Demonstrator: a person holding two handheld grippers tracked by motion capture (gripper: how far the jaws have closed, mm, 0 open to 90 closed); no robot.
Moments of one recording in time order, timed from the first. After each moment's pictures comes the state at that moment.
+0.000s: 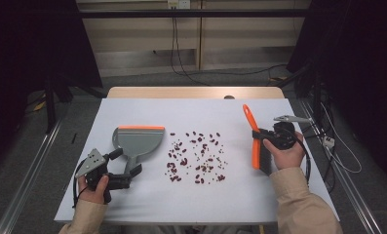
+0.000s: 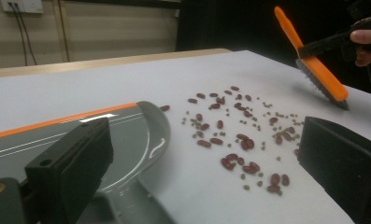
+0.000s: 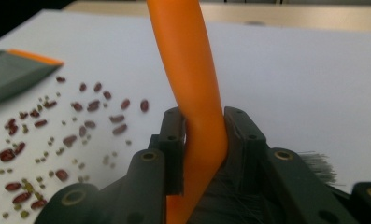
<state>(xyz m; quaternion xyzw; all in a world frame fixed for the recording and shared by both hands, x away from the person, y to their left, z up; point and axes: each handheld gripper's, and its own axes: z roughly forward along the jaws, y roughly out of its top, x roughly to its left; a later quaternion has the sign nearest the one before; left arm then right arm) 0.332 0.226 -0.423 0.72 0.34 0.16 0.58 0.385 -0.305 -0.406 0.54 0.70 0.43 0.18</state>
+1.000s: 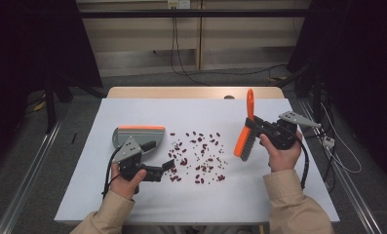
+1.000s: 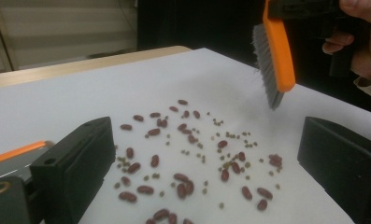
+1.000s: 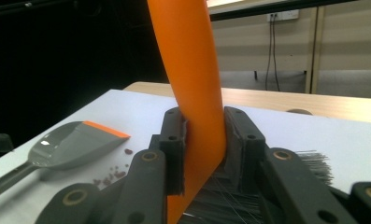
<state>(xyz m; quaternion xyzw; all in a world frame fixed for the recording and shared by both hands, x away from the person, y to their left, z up) 0.350 0.138 -0.402 0.75 0.29 0.11 0.59 0.366 -0.277 -0.369 0.47 0.63 0.57 0.22</state>
